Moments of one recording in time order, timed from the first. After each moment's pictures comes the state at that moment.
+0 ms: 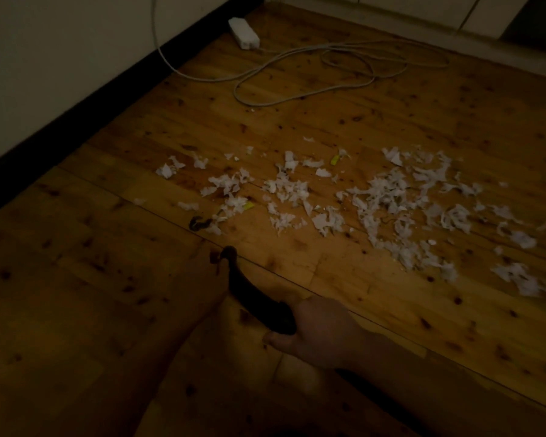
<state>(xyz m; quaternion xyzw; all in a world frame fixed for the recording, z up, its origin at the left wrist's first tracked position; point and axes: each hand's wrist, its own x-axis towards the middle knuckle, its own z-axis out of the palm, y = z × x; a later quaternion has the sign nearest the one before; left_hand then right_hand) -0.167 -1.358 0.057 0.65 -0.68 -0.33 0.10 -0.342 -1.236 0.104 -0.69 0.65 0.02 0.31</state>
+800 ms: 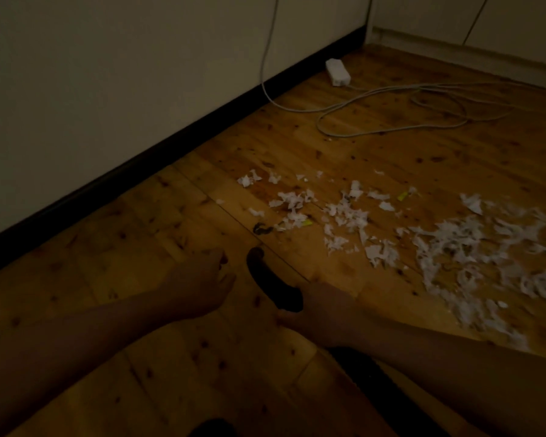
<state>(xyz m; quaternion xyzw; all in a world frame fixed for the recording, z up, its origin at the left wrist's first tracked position) -0.103 -1.315 0.155 0.63 -0.75 -0.19 -0.05 -0.324 -1.276 0.128 -0.70 0.61 0.00 0.36</state>
